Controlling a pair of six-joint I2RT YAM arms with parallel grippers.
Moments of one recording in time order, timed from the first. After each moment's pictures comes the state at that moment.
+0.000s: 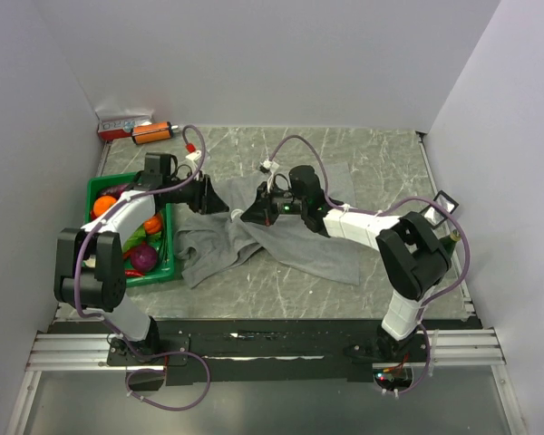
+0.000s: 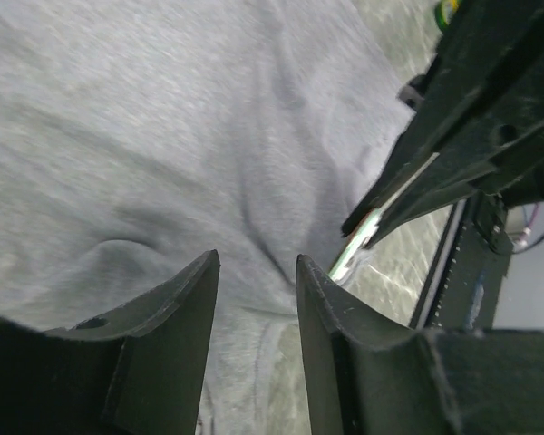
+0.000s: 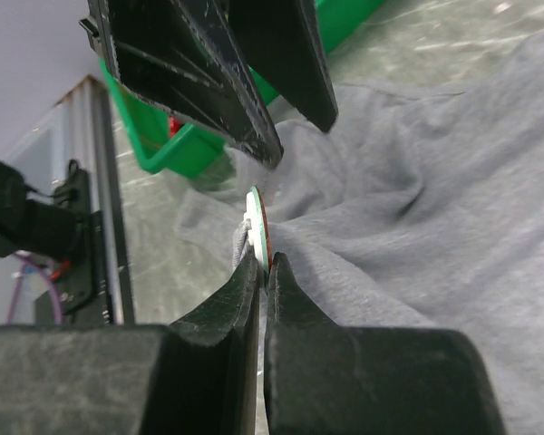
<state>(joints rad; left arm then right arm) -0.11 1.61 1.08 -0.24 0.97 0.07 0.62 1.75 1.06 0.35 -0.70 0.27</state>
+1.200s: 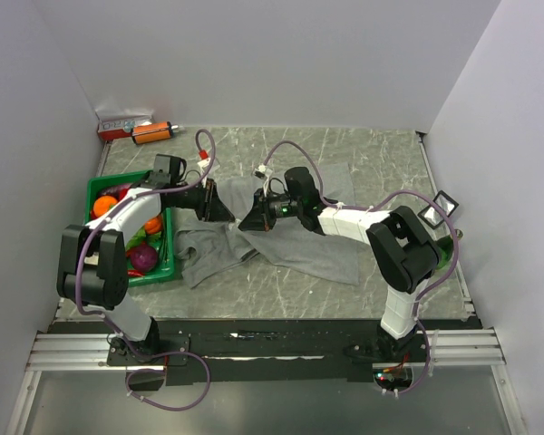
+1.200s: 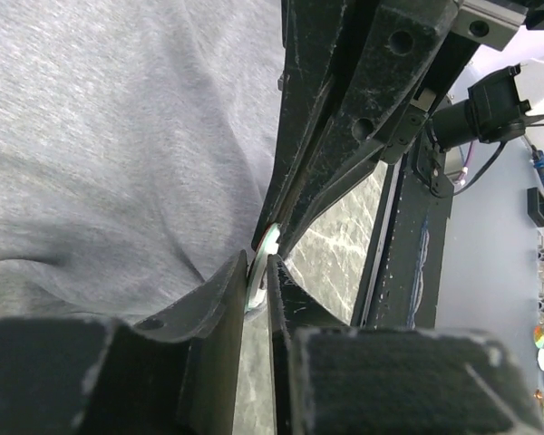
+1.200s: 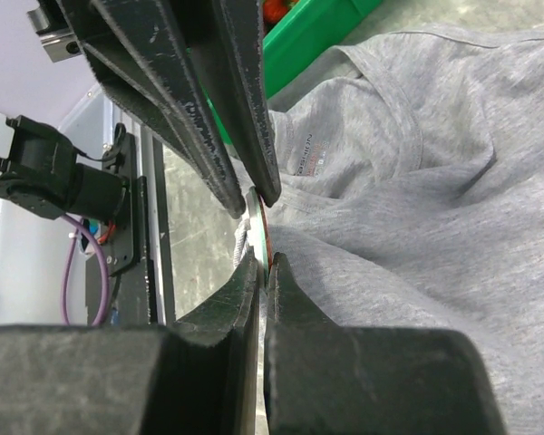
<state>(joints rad) -0.17 1.63 1.11 -0.41 1.12 0.21 0.61 1.83 1.10 0.33 -0.84 0.31</state>
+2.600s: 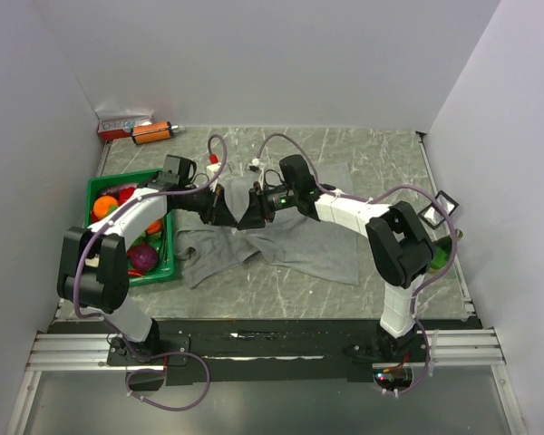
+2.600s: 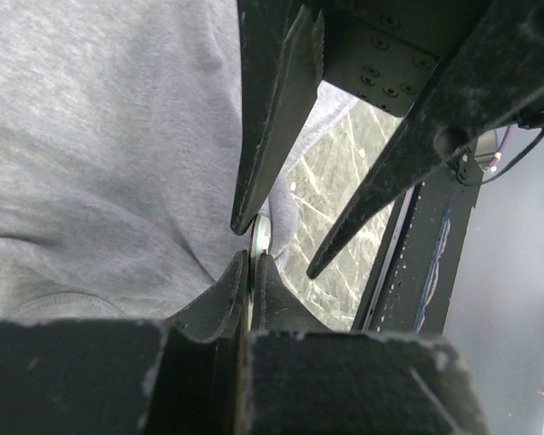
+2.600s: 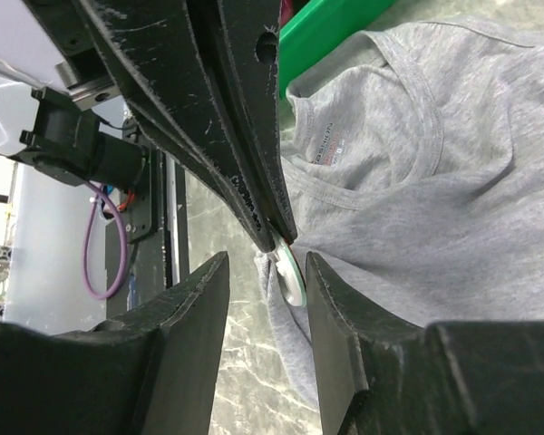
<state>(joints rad) -0.23 1.61 1.13 -0.49 0.98 0.21 0.60 1.88 1.26 0.07 -0.96 0.19</state>
